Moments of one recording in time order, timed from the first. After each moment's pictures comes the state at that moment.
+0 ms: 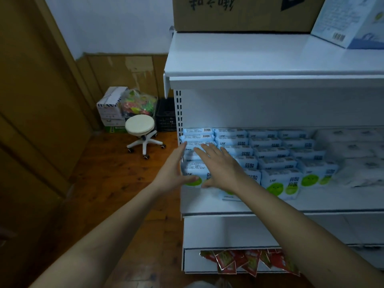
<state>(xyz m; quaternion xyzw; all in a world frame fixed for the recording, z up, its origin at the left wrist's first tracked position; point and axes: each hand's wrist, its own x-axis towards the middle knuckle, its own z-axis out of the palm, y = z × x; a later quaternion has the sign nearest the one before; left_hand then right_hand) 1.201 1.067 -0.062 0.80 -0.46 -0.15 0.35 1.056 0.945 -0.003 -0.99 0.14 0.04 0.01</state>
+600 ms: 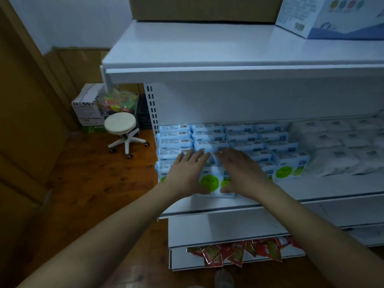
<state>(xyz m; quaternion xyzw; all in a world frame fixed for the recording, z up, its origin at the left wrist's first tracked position) 1.114 1.015 -0.021 0.79 -0.61 -0.07 0.03 0.962 0.902 0.000 -0.97 0.24 0.06 0.01</state>
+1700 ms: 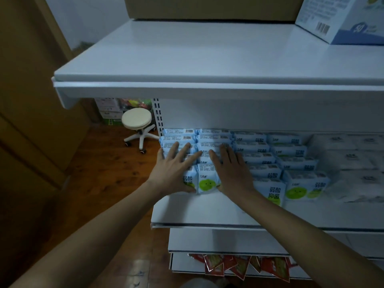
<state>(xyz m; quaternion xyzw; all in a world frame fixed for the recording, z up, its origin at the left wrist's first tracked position) 1.159 0.996 -0.045 0.83 -0.56 0.00 -0.04 1.010 0.857 -0.051 -0.97 0.23 0.02 -0.09</state>
